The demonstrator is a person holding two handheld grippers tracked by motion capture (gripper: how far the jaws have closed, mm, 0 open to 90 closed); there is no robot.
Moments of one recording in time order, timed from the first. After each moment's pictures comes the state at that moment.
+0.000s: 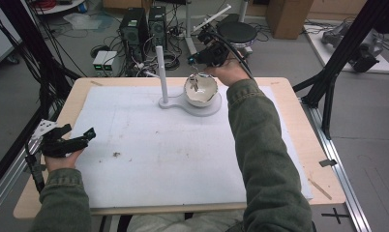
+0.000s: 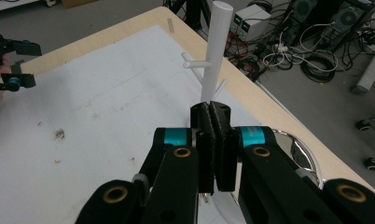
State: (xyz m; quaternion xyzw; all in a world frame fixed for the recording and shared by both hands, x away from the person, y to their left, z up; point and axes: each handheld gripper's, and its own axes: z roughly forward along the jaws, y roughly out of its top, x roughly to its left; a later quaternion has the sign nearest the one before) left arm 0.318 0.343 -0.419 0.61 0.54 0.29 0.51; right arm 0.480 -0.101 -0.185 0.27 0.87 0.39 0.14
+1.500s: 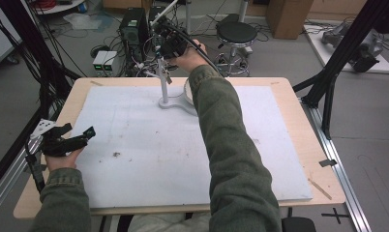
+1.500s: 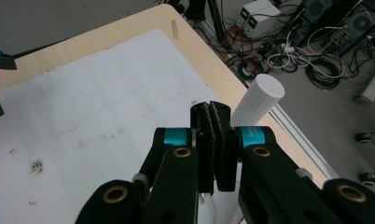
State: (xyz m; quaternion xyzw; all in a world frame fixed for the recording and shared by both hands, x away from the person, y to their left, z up) left arm 0.321 0.345 -0.420 0.59 0.54 0.28 0.53; right arm 0.528 -0.002 -0.194 0.24 0.90 0.34 0.14
